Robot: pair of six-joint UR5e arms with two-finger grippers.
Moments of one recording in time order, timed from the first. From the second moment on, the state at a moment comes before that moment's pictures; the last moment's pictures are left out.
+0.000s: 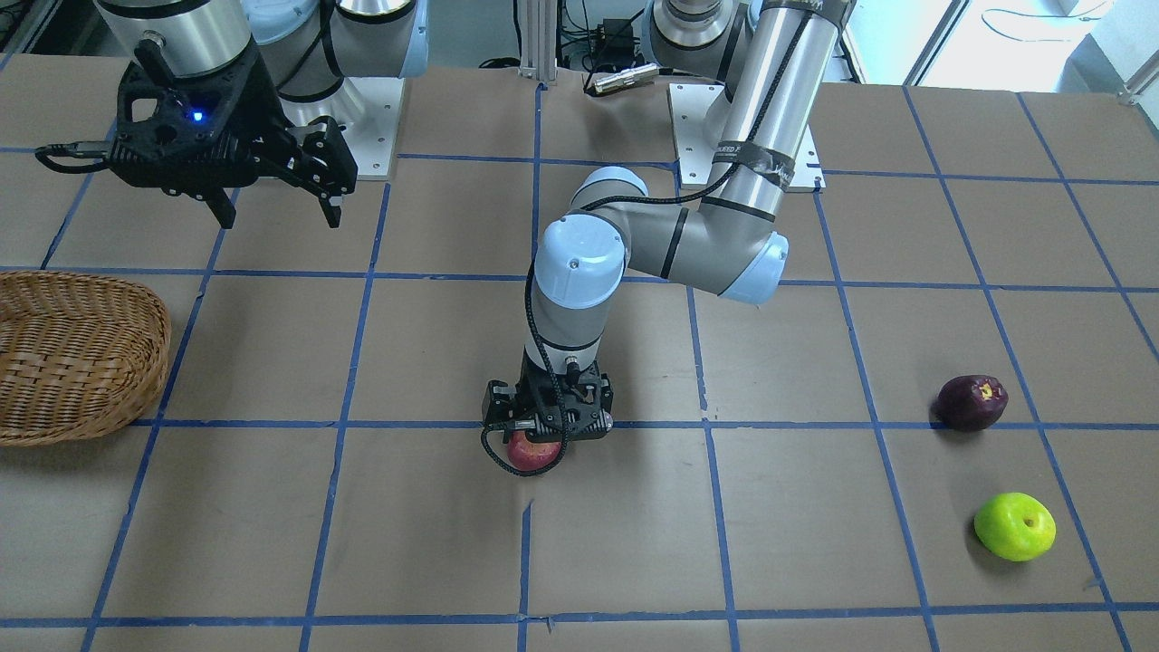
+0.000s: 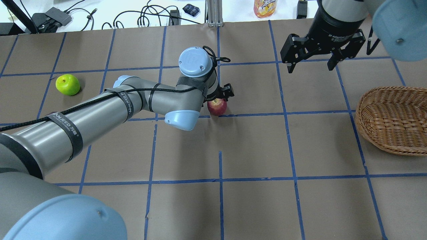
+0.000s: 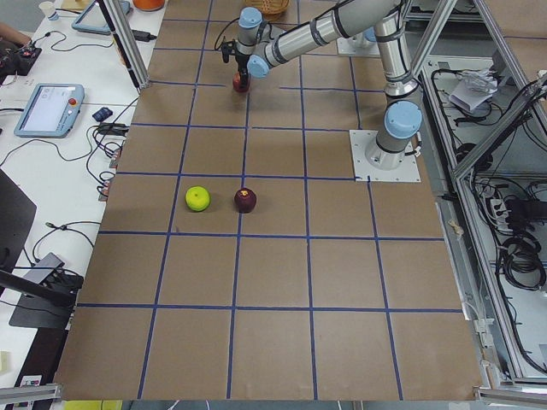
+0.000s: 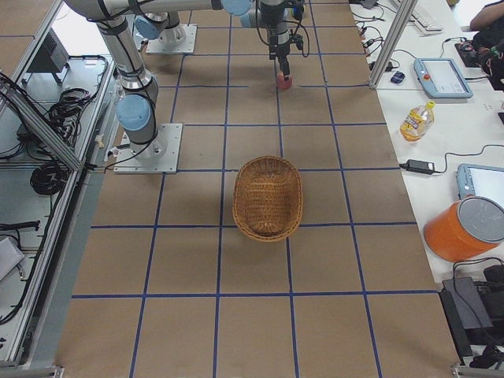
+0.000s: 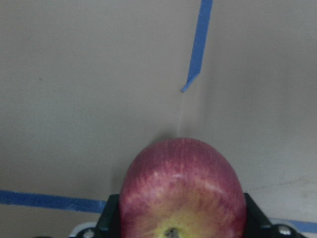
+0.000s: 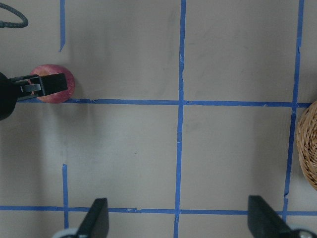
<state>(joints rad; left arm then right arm) -1.89 -2.08 -1.72 -0.68 1.54 -0.46 1.61 -1.58 1.53 -1.58 -1.56 0.01</state>
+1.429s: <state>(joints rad) -0.99 -1.88 -1.79 -1.02 1.61 0.64 1.92 -1.02 1.50 -2.13 -1.49 0.43</state>
